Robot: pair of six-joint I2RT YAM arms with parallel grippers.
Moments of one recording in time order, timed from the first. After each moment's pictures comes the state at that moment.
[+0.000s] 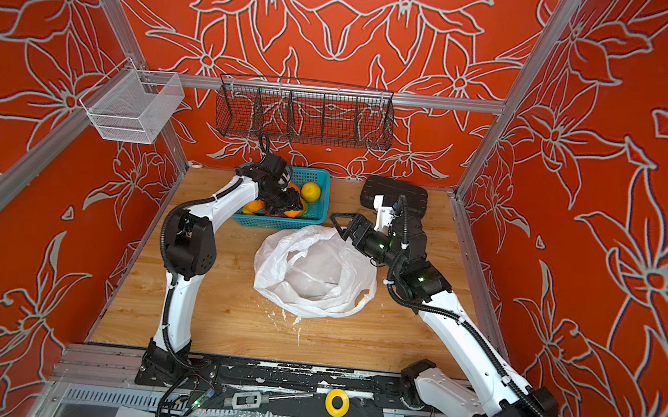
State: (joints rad) left arm -0.28 2.25 2.03 -0.88 0.28 -0.48; right arm 0.45 1.04 0.90 -0.05 -0.41 0.98
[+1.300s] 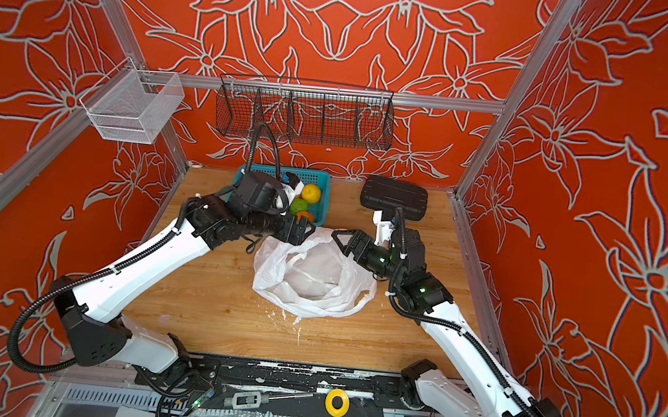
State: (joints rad) left arm -0.69 1.45 1.57 -0.84 -0.01 -0.28; right arm 0.45 0.97 0.78 -0.14 -0.41 0.93
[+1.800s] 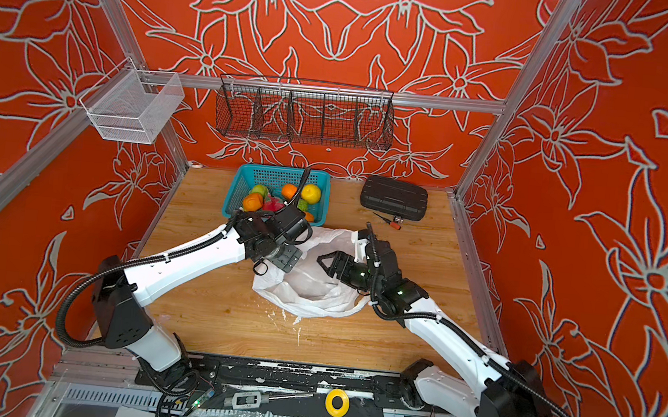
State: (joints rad) left arm -0.76 1.62 1.46 -1.08 -0.42 -0.24; right arm 0.62 1.13 0.67 -0.04 -0.36 0.93
